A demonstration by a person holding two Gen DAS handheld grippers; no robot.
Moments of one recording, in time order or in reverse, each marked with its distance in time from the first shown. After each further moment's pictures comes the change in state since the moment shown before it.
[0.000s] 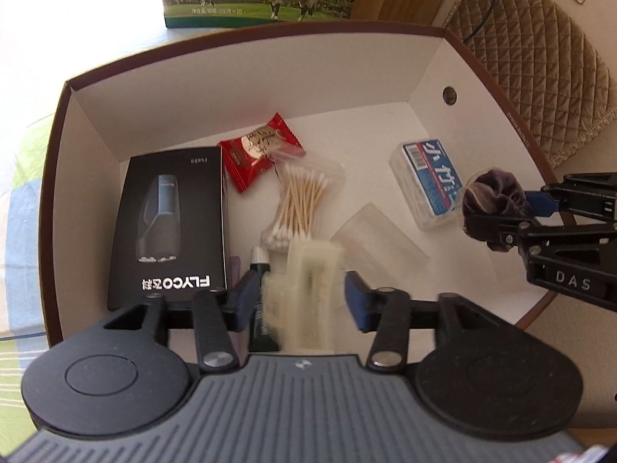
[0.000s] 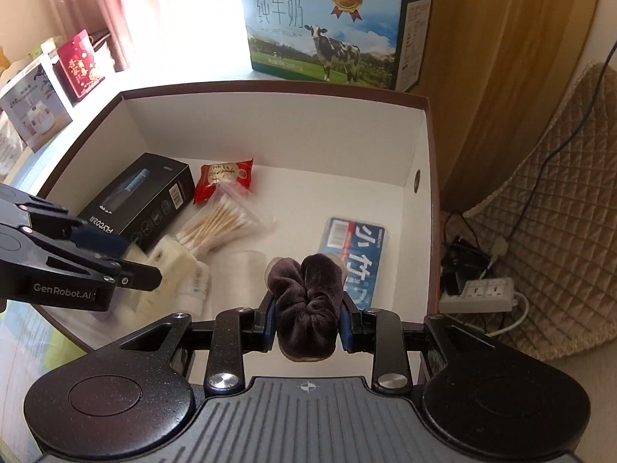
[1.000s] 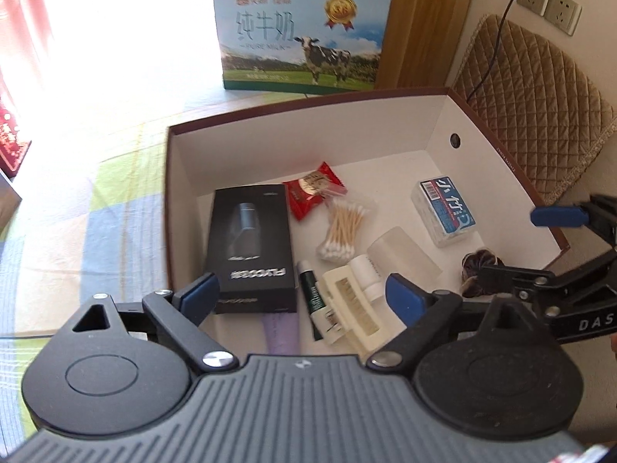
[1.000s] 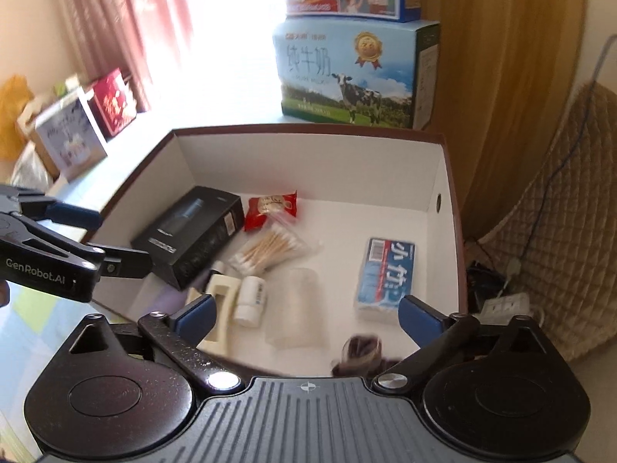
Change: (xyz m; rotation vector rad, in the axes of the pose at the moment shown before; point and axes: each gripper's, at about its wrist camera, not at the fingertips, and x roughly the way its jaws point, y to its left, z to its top) left arm -0.080 0.014 -0.038 0.003 -0.190 0.119; right arm -0.046 0.039 -0.024 0.050 -0.161 0.042
